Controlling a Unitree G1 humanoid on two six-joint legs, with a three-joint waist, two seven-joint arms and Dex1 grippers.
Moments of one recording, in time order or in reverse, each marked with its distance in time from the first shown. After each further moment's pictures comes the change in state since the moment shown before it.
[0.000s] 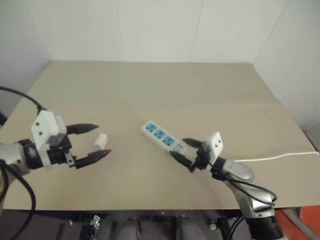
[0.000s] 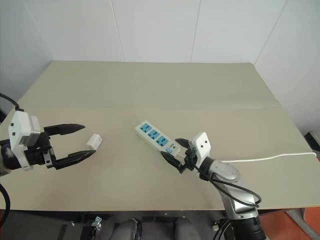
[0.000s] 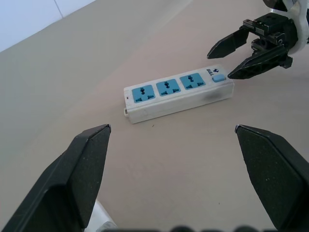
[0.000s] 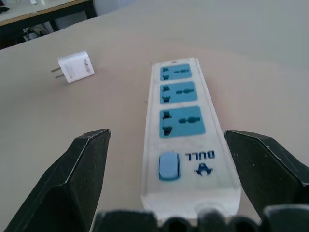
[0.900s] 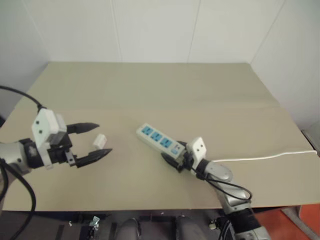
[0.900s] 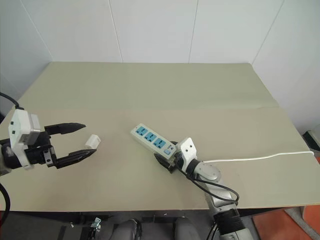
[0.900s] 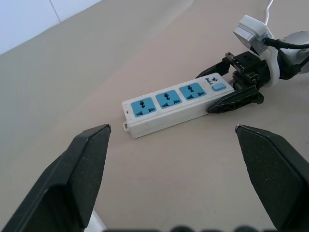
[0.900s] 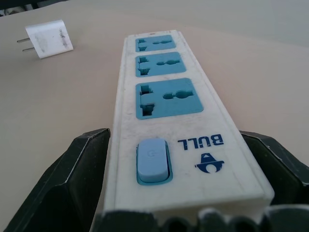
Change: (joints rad) left arm -0.011 0.004 0.000 -0.012 -0.027 0.023 0.020; right arm -0.075 0.100 0.091 0.321 -0.109 -0.201 -0.017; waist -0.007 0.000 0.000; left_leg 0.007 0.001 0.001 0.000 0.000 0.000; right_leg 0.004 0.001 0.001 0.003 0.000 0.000
